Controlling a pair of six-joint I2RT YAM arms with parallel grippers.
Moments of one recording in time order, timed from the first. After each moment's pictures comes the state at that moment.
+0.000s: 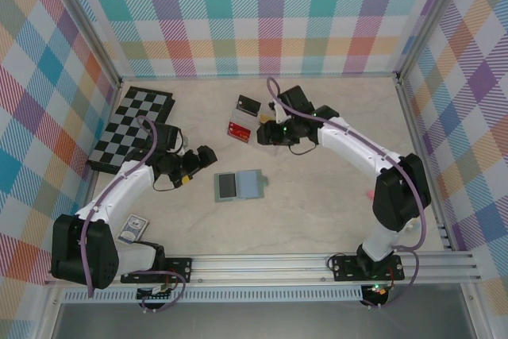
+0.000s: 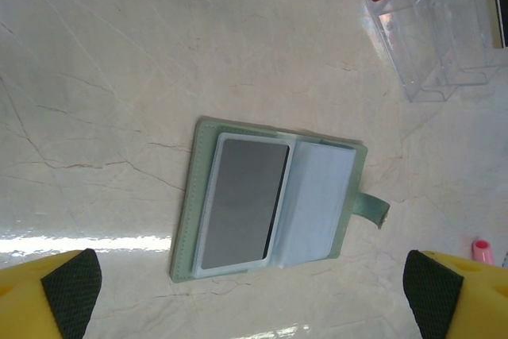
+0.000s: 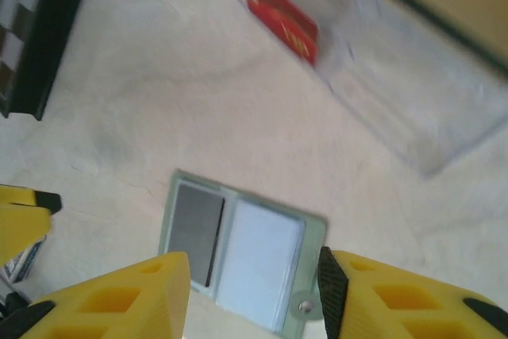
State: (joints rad) left arm -0.20 1.26 0.85 -0.65 0.38 -0.69; right arm 0.61 1.70 1.40 -0.66 -0.29 0.51
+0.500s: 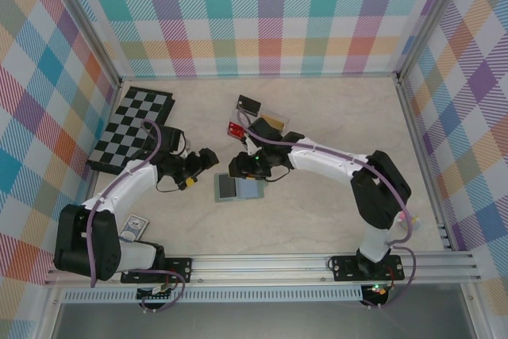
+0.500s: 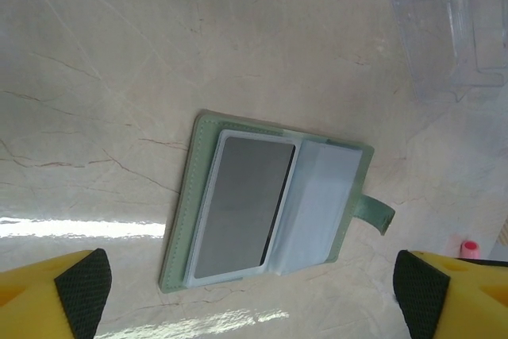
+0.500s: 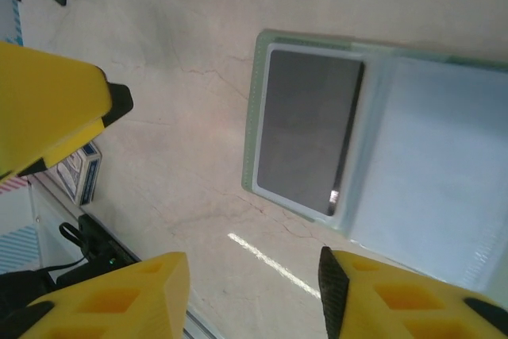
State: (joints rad) left arm -0.20 1.31 0.81 -0.58 0.42 -0.74; right arm 0.83 1.82 1.31 -0.50 -0.43 0.77
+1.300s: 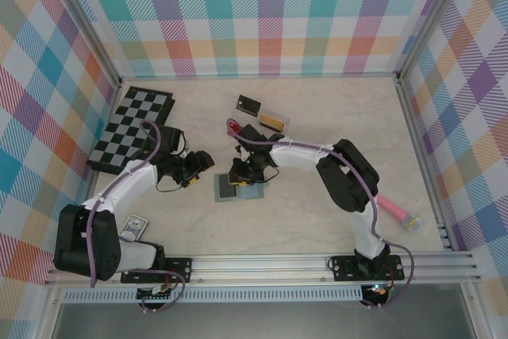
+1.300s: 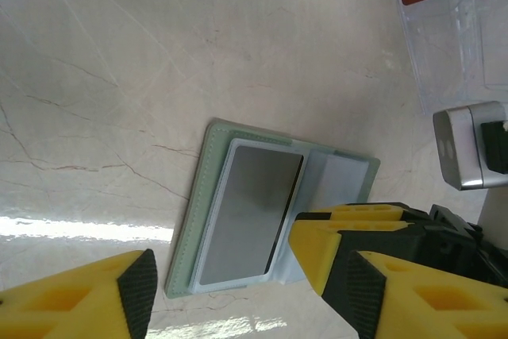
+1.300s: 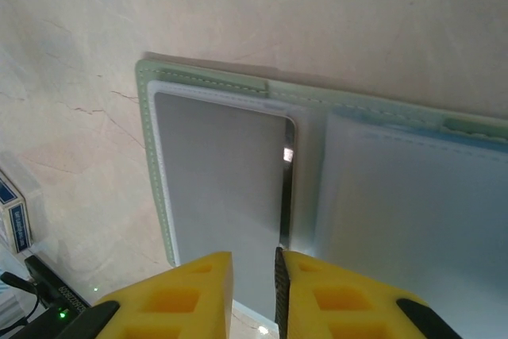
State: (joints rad) left arm -0.20 1.31 0.81 -0.58 0.39 -0.76; right arm 0.83 2.06 1.42 -0.51 -0.44 0.80
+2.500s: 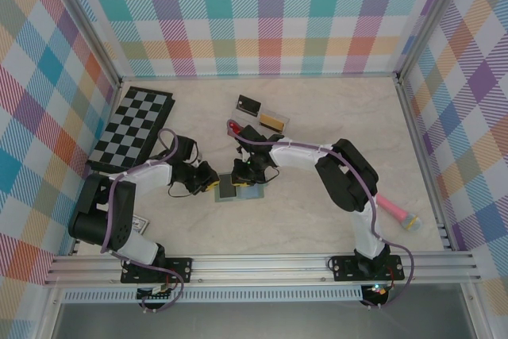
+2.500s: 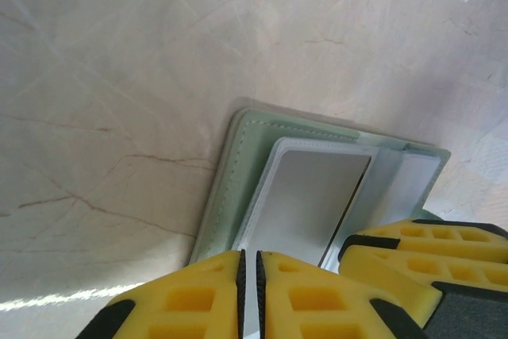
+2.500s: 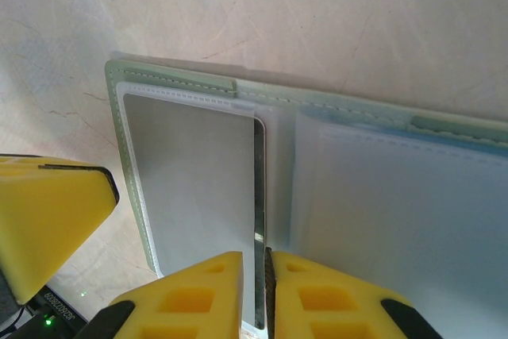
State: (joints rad) left arm -0.26 1.52 0.71 -0.34 0.49 -0.83; right arm 0.82 2.07 1.42 -0.52 -0.42 0.79
